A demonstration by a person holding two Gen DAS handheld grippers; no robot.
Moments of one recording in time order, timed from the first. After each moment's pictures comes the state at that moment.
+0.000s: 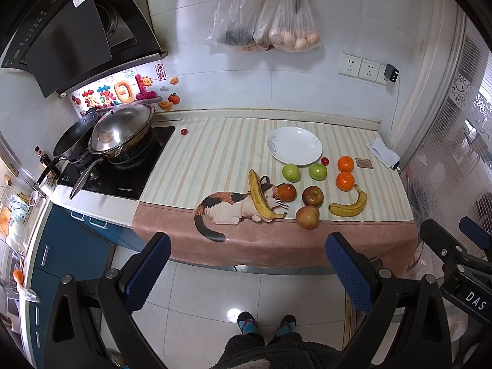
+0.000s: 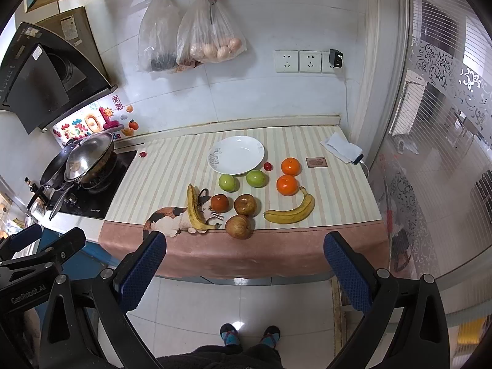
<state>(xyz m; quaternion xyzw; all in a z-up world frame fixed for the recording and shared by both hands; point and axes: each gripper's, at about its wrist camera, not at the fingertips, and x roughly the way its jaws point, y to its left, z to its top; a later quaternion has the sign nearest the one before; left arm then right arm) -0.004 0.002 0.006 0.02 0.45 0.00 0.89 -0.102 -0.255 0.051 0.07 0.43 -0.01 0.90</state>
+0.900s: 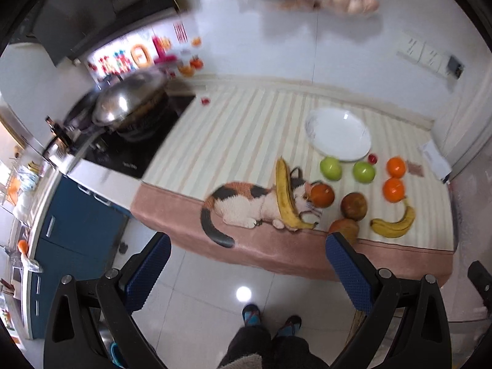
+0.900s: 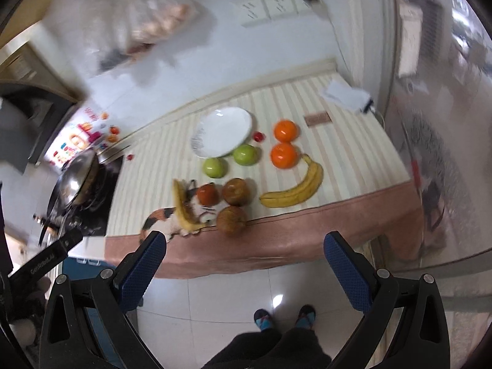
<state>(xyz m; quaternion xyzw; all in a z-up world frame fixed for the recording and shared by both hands) 0.113 -0.005 -0.096 0.00 0.52 0.10 0.85 -0.004 -0.346 -0.073 0.21 0.51 -0.03 0.84</state>
